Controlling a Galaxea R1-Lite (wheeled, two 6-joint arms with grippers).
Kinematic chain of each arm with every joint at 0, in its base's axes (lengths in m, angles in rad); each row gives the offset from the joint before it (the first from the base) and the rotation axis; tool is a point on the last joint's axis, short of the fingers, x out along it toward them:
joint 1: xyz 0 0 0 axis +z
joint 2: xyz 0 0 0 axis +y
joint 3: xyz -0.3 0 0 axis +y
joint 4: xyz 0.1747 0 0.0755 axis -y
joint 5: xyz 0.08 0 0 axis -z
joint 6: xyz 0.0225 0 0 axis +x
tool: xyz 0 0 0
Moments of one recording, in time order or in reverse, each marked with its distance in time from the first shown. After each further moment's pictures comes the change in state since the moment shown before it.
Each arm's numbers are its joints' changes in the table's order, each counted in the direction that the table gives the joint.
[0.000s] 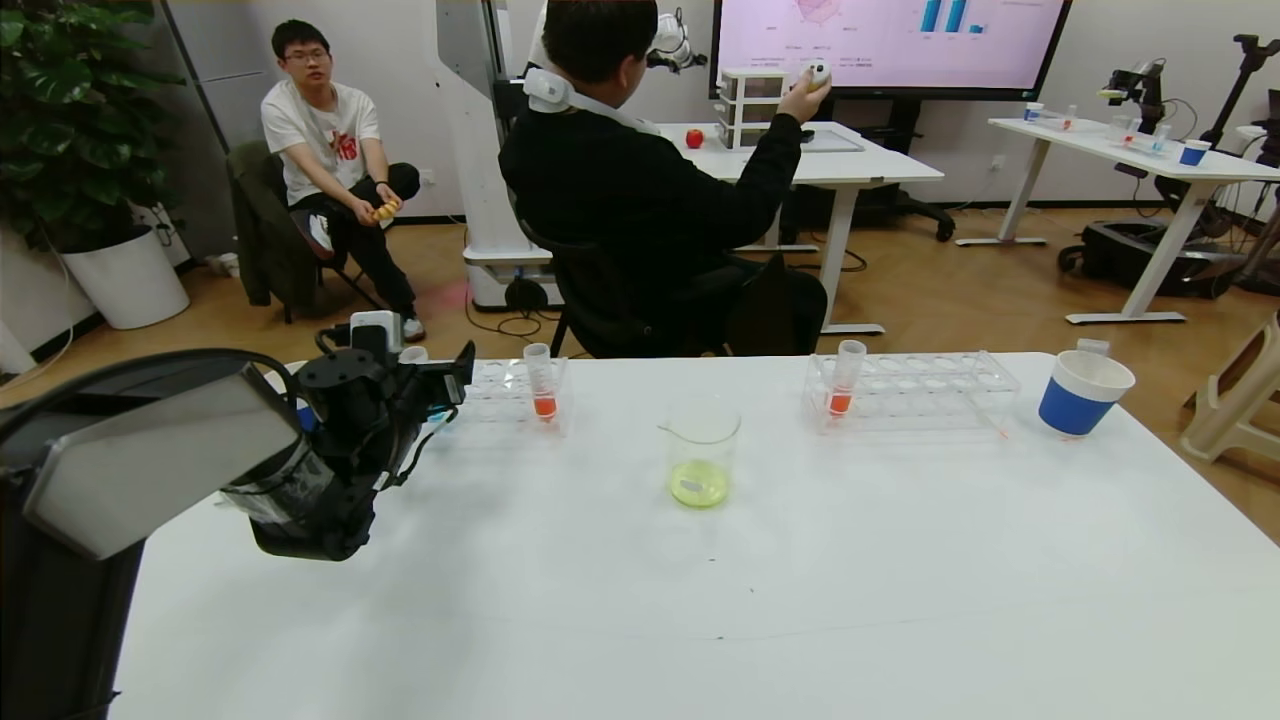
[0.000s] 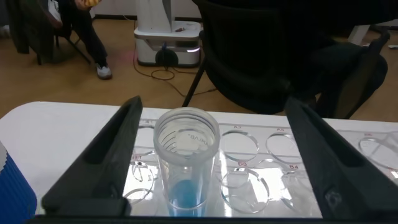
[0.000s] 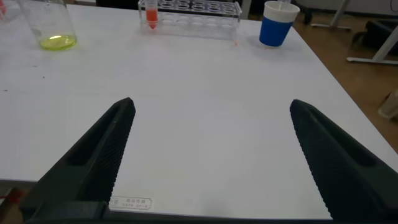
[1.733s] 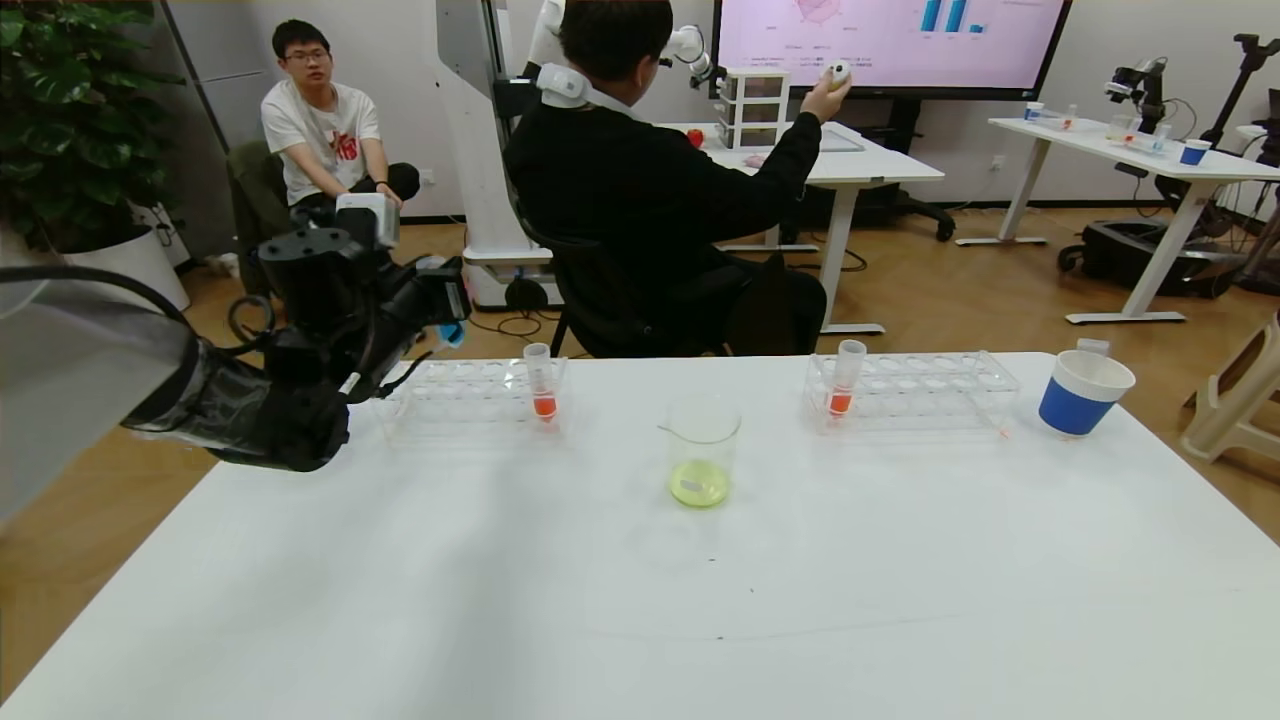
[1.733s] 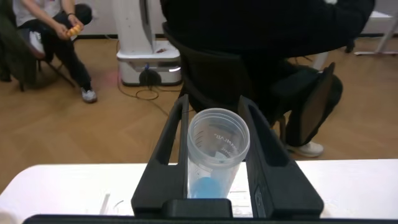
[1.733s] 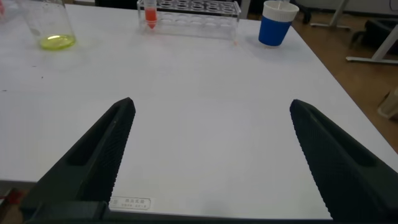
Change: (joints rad) left arm -0.069 -0.269 -0.158 -0.386 0.036 0.021; right arm 0.000 0.000 0.000 0.000 0.000 0.000
